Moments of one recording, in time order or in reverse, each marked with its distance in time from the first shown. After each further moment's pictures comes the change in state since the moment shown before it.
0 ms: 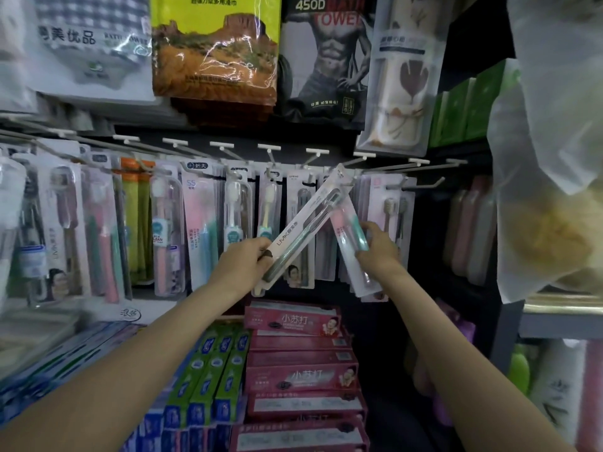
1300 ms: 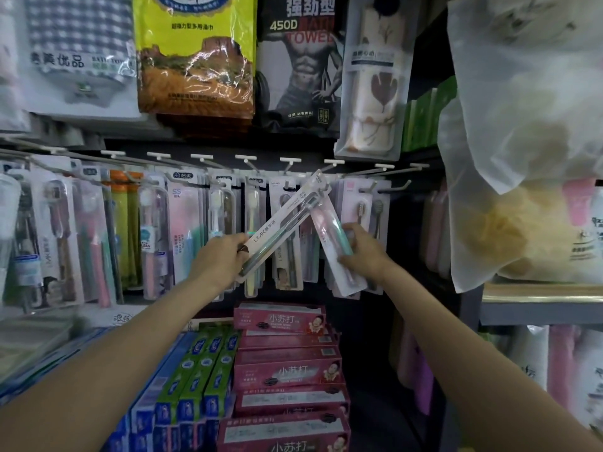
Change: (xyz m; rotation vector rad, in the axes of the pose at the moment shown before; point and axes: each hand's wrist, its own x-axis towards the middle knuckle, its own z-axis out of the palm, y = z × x) left_hand 0.002 0.008 -0.012 0.203 0.059 -0.016; right_hand -0.003 0.015 -0.026 0.013 -0.198 -0.128
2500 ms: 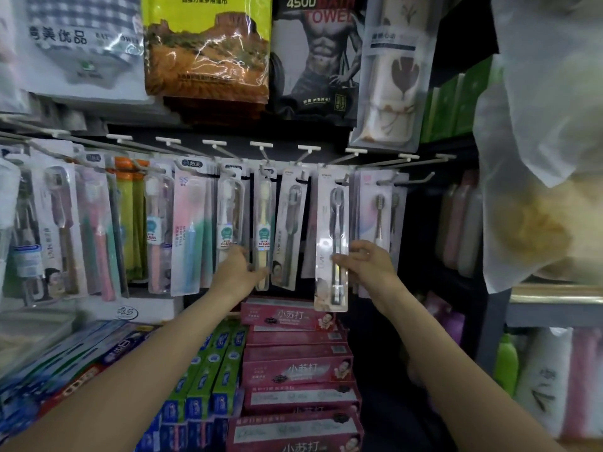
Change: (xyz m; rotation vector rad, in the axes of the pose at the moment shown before) left_hand -0.006 -0.014 0.040 -0.367 -0.104 -0.322; right_hand -0.017 0.002 0.039 0.658 0.106 0.171
